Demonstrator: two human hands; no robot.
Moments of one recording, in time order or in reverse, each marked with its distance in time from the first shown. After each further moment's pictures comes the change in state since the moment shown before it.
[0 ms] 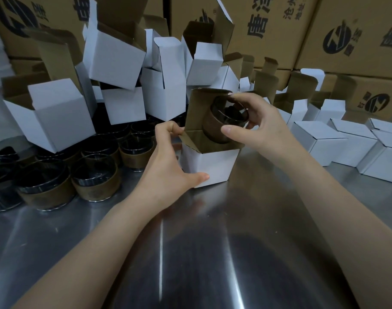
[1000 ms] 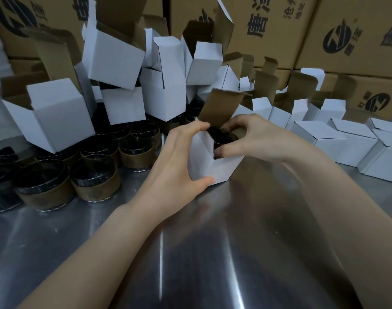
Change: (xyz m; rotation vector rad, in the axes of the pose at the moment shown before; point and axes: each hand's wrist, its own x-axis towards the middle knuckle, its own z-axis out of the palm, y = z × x) left_hand -0.005 0.004 0.001 0.116 -0.053 0.222; right_hand 0.004 -0.012 -0.001 -0.212 -0.276 0.365
